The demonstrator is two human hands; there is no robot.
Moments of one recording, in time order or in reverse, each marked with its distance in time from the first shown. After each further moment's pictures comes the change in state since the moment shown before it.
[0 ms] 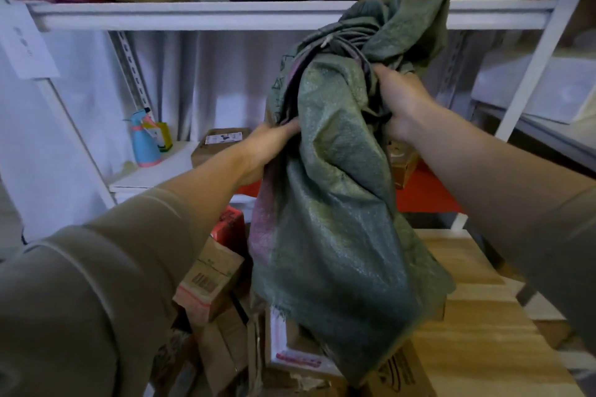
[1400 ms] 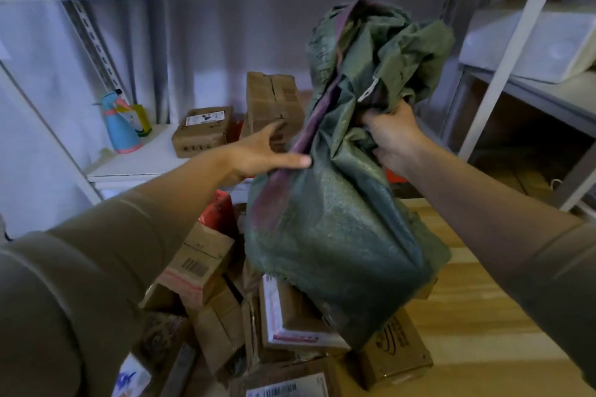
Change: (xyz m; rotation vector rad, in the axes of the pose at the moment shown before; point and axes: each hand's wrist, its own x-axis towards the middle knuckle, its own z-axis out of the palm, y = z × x) left_hand 0.008 -0.040 -0.005 0.432 -0.341 -0.078; right_hand 0.007 0.094 -0.046 -0.073 0.073 -0.062
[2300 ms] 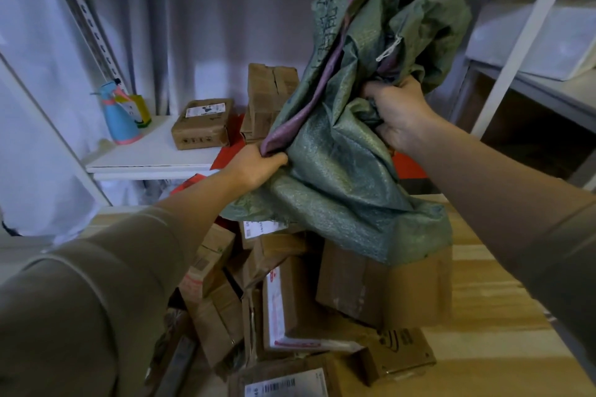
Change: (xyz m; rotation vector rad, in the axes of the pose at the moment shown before) left_hand -0.002 -0.032 0.018 0.113 0.338 -0.020; right_hand 0.000 -0.029 0.015 0.078 0.054 0.004
